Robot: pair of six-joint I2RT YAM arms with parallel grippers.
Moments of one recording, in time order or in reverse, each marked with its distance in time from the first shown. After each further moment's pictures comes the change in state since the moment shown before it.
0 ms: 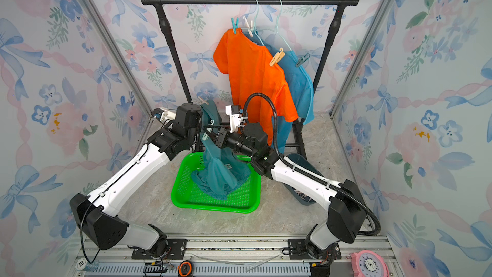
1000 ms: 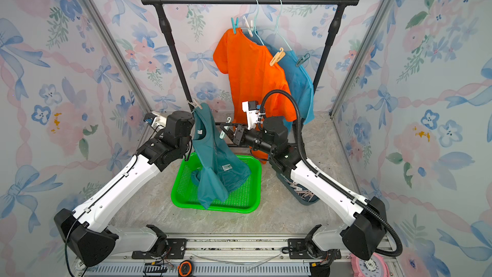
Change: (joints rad) left arm 0.000 -0.124 -0.119 0.033 -0.024 0.089; right arm -0.122 -0.147 -0.008 -0.200 -0.099 -0.032
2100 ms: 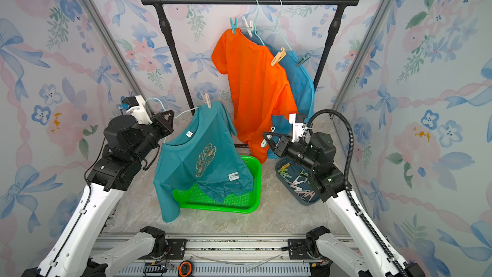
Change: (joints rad) left arm 0.257 -0.323 -0.065 0.083 0.669 0.575; right arm -0.329 -0.455 -0.255 -0.272 -0.121 0.003
